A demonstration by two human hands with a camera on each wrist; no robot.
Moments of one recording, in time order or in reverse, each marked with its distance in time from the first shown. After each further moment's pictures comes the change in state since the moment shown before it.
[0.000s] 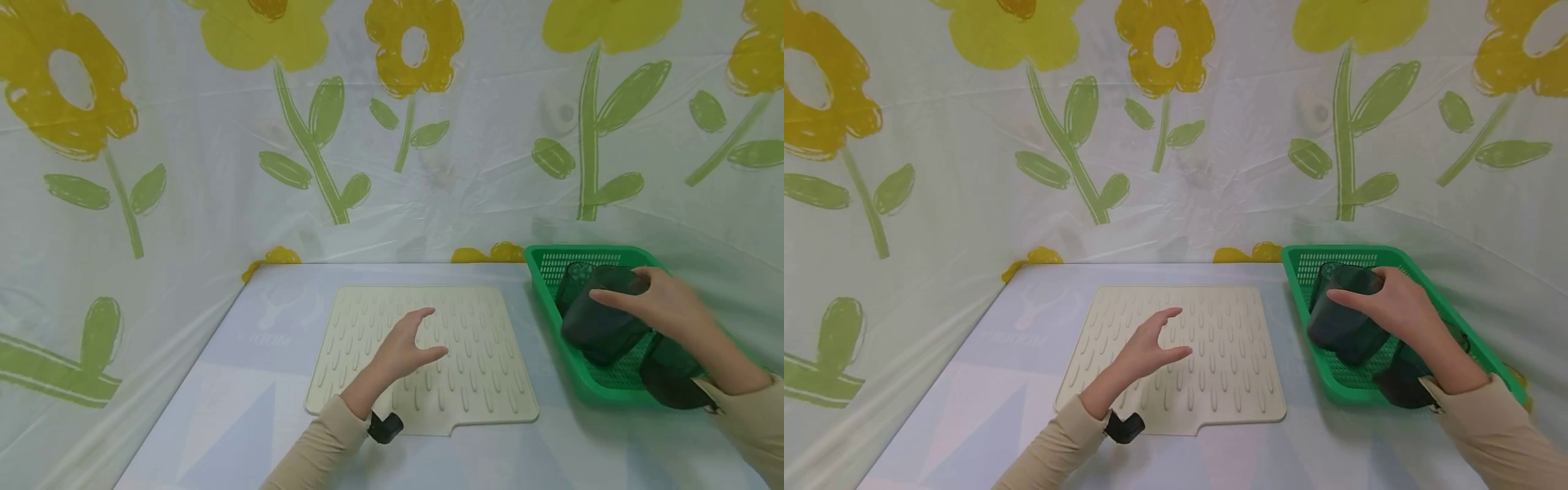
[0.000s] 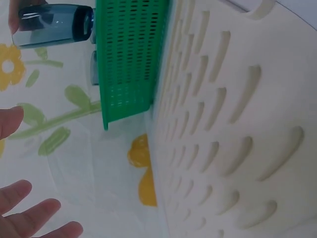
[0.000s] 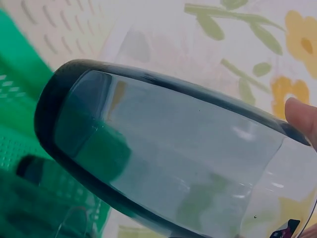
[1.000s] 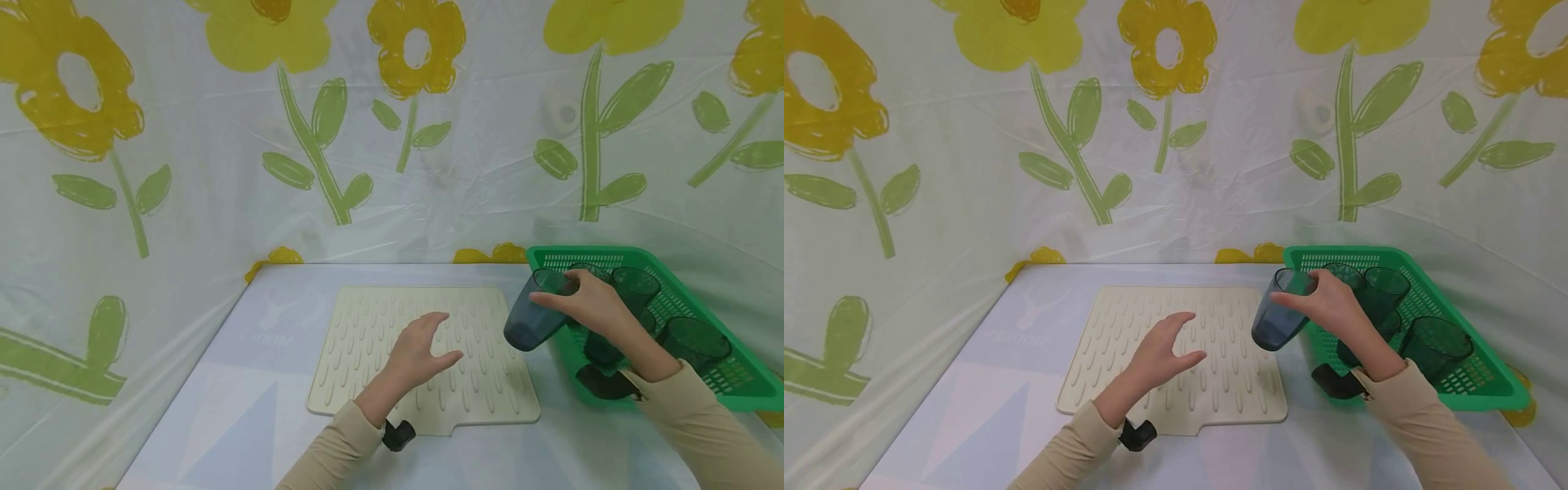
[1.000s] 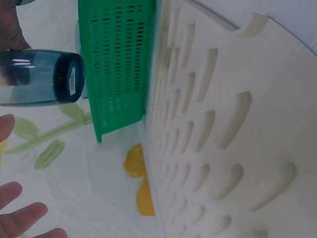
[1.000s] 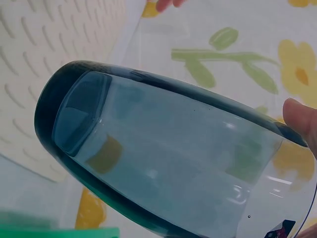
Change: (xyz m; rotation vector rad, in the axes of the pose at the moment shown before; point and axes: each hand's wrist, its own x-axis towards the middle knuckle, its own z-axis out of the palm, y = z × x) left_hand -0.001 0.010 0.019 0.293 0.115 0.158; right_hand 0.016 -0.057 0.042 0.113 -0.022 -0.089
